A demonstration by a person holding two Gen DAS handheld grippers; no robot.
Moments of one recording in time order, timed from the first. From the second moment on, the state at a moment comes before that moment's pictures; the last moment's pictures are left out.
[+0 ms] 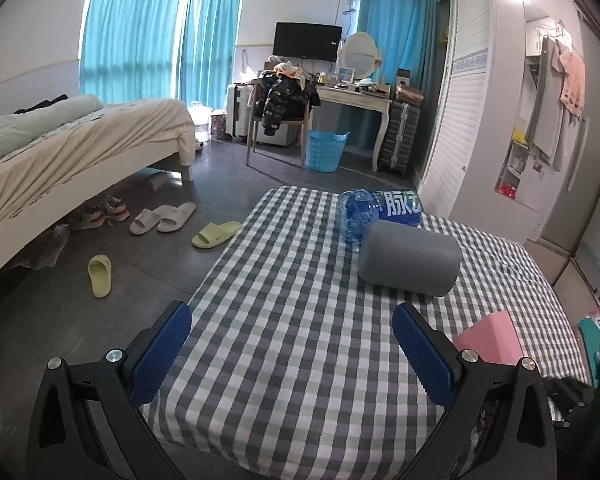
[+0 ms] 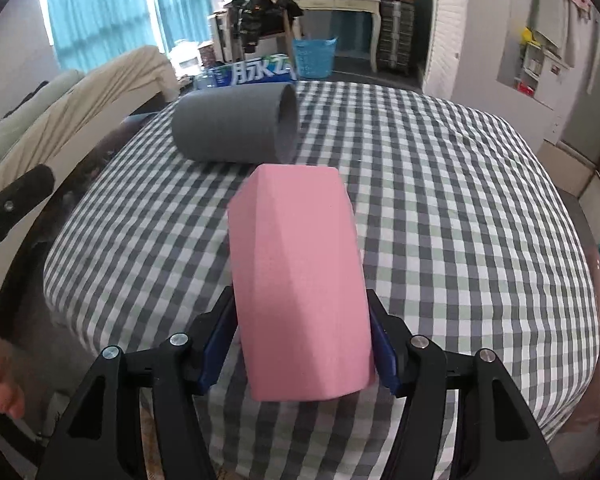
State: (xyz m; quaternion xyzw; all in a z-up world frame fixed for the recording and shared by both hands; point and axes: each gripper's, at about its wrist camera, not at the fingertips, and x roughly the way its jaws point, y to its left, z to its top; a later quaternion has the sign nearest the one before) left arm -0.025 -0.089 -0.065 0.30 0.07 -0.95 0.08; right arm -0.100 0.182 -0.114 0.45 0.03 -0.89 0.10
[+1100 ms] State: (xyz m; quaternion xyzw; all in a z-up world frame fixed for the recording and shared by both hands) left arm -0.024 0.099 -0.101 0.35 -0.01 -0.94 -0.04; right arm -0.040 0.372 -0.051 0.28 -0.06 -0.96 0.06
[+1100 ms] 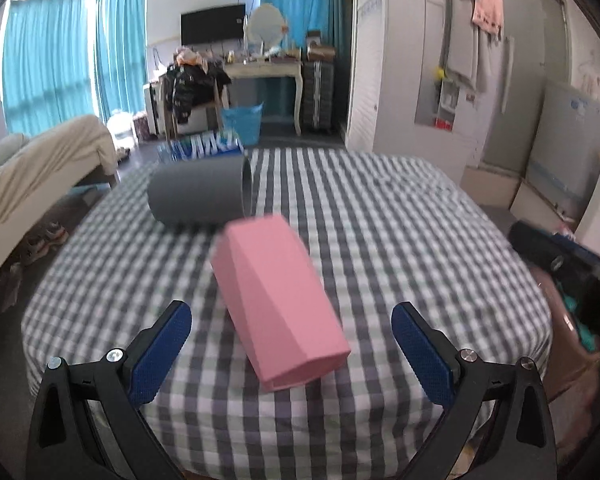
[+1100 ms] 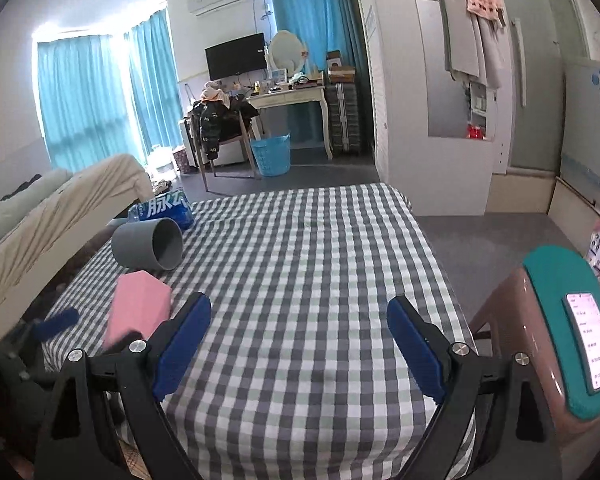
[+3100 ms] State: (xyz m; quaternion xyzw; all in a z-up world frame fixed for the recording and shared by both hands) left arm -0.060 0.062 -0.083 0.34 0.01 -0.94 -0.06; right arm -0.061 0.335 -0.077 0.33 -0.02 -0.94 0.07
